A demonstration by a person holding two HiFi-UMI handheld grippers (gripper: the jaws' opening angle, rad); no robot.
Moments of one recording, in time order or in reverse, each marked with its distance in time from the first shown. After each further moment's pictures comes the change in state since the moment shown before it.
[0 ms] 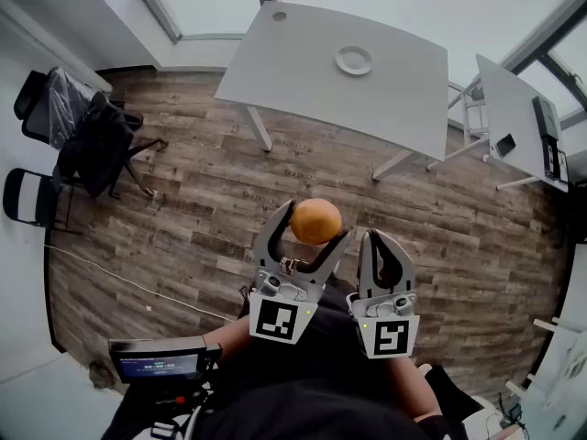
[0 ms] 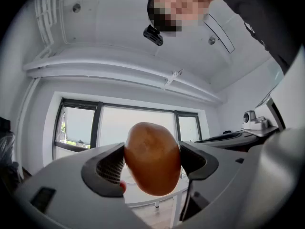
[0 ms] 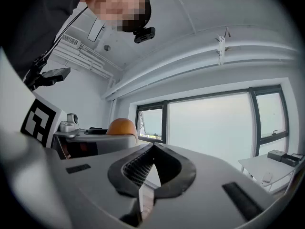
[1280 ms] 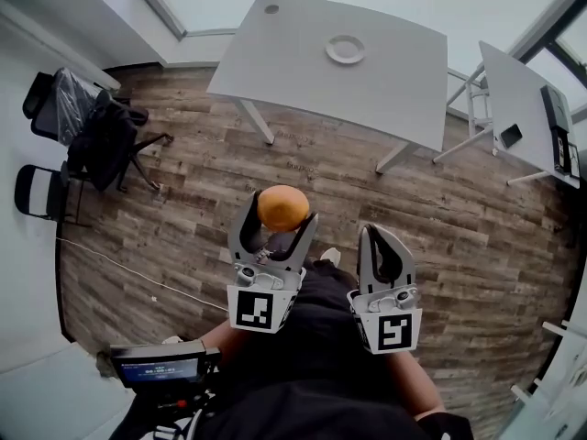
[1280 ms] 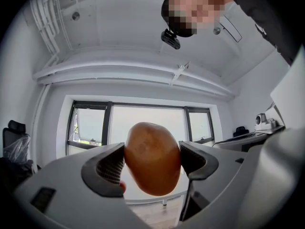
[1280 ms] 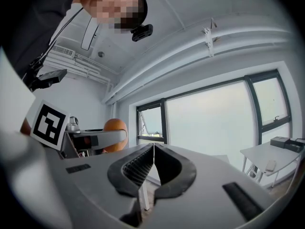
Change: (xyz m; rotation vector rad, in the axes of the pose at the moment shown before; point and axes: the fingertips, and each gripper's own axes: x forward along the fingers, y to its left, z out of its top) left arm 0.016 -0.019 -0.017 -0.017 0.030 0.155; right arm -0.033 -0.065 -0.027 0.128 -0.007 0.037
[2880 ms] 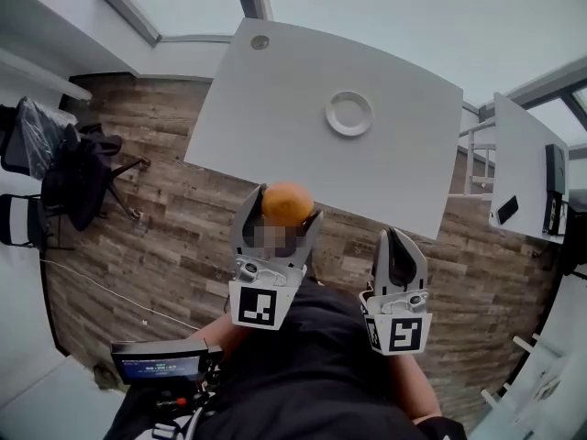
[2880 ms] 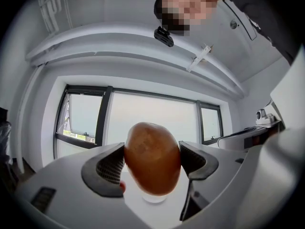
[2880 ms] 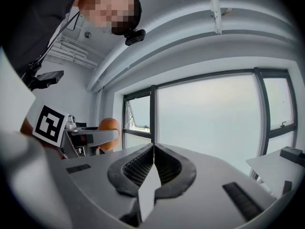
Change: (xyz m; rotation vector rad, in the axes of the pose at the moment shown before) left arm 0.290 0.149 -0.044 -0.044 0.047 -0.024; right arm 0.283 -0.143 -0.015 -0.045 0.131 -0.080
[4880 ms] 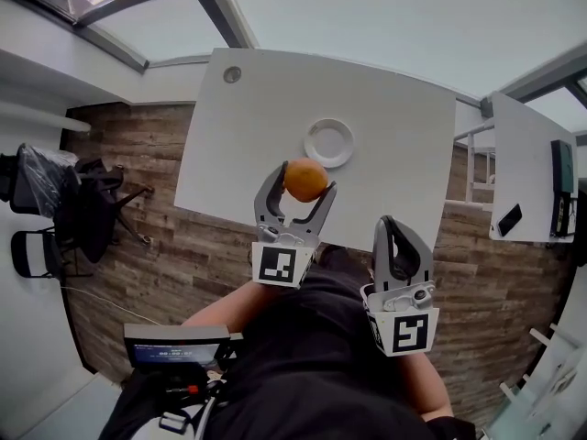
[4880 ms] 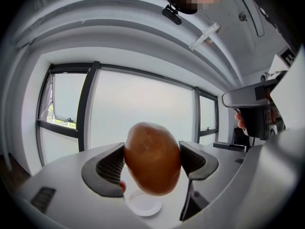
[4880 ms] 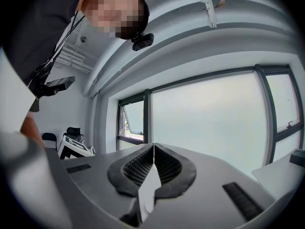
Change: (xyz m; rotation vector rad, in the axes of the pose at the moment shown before) left arm 0.182 -0.021 -0.072 -0.049 0.156 -0.087; right arm 0.095 -0.095 0.038 0.012 -0.078 0.007
